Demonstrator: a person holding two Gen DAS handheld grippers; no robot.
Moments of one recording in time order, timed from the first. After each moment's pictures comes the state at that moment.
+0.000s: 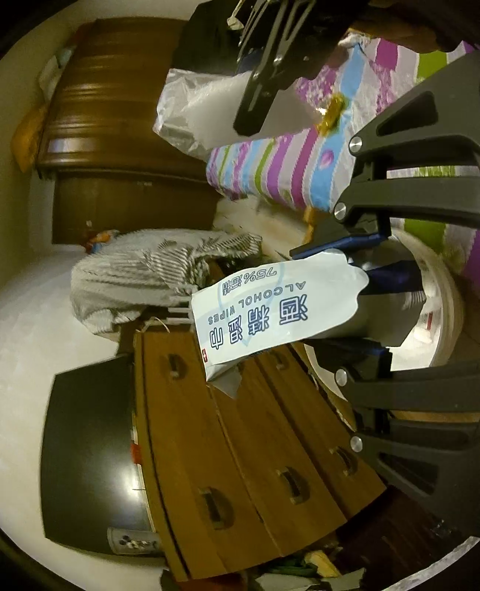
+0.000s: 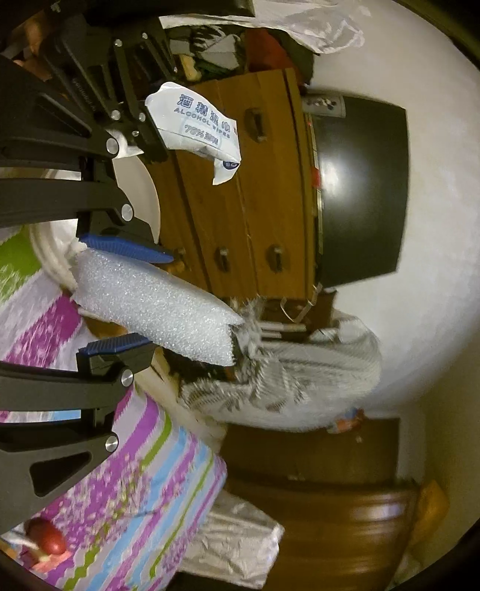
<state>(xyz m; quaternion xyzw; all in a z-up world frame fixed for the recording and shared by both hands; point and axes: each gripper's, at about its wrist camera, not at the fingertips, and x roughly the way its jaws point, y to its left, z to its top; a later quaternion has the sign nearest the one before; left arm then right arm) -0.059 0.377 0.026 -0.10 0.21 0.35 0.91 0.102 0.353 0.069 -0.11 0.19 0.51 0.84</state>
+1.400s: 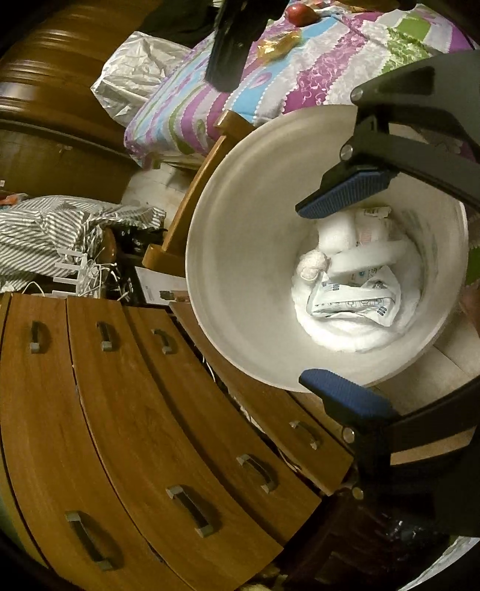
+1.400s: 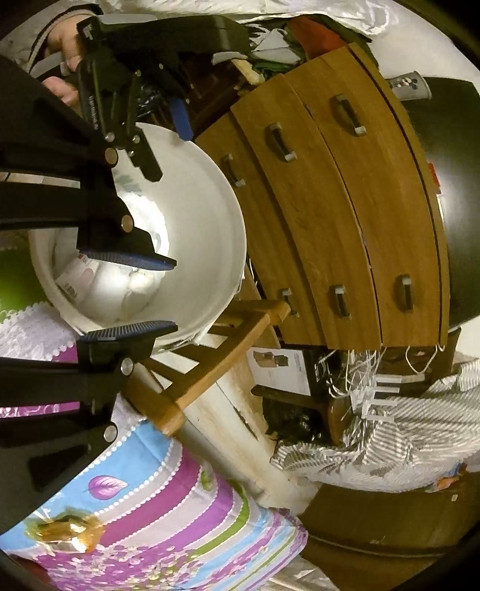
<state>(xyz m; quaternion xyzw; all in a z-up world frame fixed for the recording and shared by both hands) -0.042 0.503 -0.081 -0.20 0.38 0.33 0.84 0.171 0.465 -0.044 -0.18 0.37 0.54 0.74</state>
